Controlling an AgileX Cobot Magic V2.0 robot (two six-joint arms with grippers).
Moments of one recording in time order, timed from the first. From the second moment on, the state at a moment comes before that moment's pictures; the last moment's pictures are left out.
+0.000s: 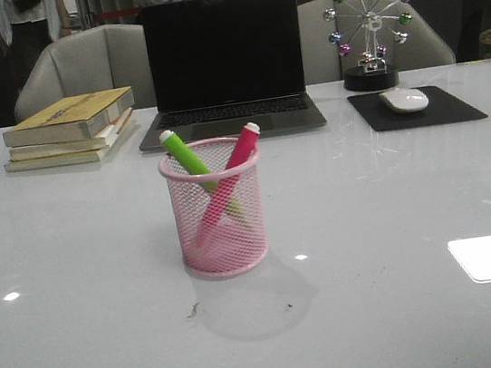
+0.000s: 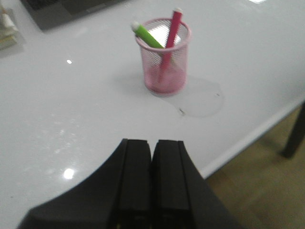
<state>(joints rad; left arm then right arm) -0.60 0.34 -0.41 0.03 0.59 0.03 0.62 0.40 -0.53 -0.08 0.74 0.09</state>
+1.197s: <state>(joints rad) -0.09 0.00 0.00 0.09 0.07 -0.11 0.62 0.40 -0.53 -0.08 0.74 0.09</state>
